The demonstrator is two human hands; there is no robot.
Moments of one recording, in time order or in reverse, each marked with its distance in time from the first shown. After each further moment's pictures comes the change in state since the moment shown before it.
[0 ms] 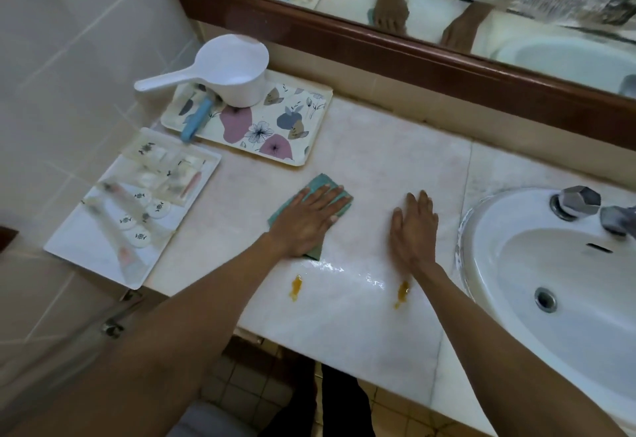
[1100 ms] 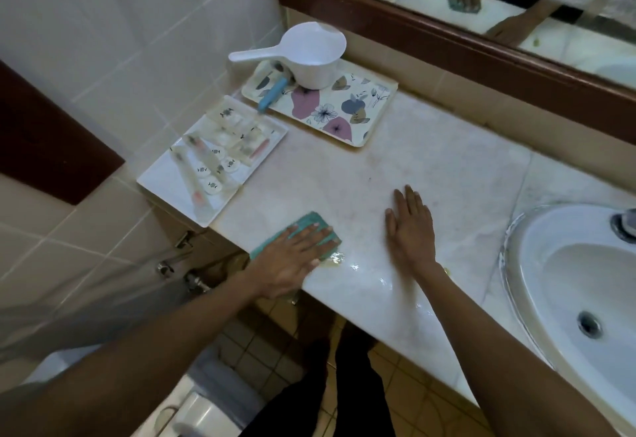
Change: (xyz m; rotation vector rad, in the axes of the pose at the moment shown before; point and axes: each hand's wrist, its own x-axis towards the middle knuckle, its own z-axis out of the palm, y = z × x) left_hand -0.196 -0.007 0.033 0.035 0.067 -0.045; right_hand -0.056 -0.053 0.038 -0.107 -0.120 -0.348
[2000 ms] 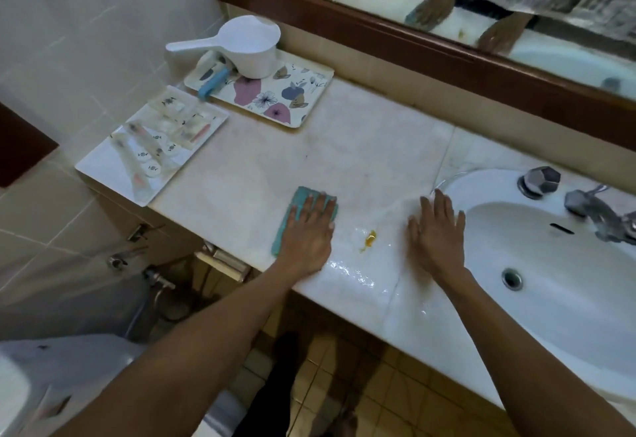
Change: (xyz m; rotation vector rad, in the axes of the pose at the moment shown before) left_hand 0.100 0.164 0.029 -0.073 0.096 -0.383; right_hand -0.086 0.148 -0.092 -0.219 0.046 0.112
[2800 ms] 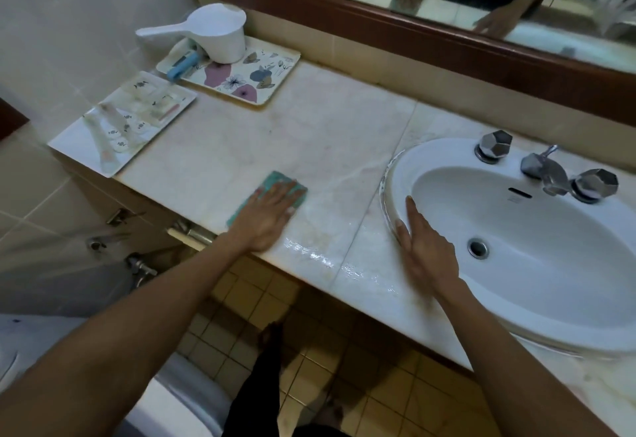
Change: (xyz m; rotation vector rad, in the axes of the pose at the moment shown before) left_hand -0.028 0.001 0.008 0.061 -0.032 0.177; right_hand -0.091 0.080 -0.011 0.215 -0.109 0.015
